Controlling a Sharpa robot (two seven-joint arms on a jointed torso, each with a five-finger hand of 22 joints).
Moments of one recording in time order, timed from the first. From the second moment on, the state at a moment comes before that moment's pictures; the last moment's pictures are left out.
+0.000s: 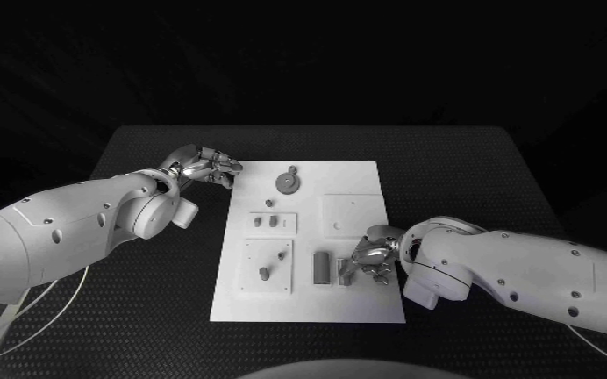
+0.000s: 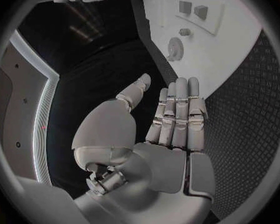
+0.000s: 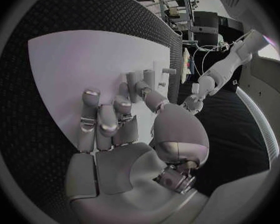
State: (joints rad) left arm 1.19 -0.84 -0.15 1.24 -0.37 -0.24 0.19; left_hand 1.05 -0.07 0.46 -0.28 0.05 0.87 0.17 0.36 0.40 1.15 0.13 0.07 0.24 0.98 0.02 0.90 0.37 0.01 1.06 -0.07 0.07 1.10; right arm 1.07 -0.82 -0.15 1.65 -0.85 -0.14 -0.53; right_hand 0.89 -0.02 0.66 -0.29 0.05 1.08 0.07 0.22 0.64 1.24 -0.03 1.07 1.15 1.29 -0.13 1.48 0.89 0.25 1.18 -0.03 0.89 1.31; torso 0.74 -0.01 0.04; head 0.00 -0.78
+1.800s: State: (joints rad) left arm 1.19 -0.84 -0.15 1.24 -0.38 -0.23 0.19; left_hand 1.05 -0.07 0.46 -0.28 0.05 0.87 0.17 0.36 0.40 1.15 0.13 0.07 0.24 0.98 0.02 0.90 0.37 0.01 1.06 -0.07 0.07 1.10; right arm 1.07 -0.81 -0.15 1.64 -0.85 -0.14 -0.52; right_hand 0.85 -0.04 0.67 -0.29 0.05 1.08 0.07 0.23 0.64 1.24 -0.03 1.07 1.15 1.29 -0.13 1.48 0.89 0.25 1.18 -0.03 0.88 1.31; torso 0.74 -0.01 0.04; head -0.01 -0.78
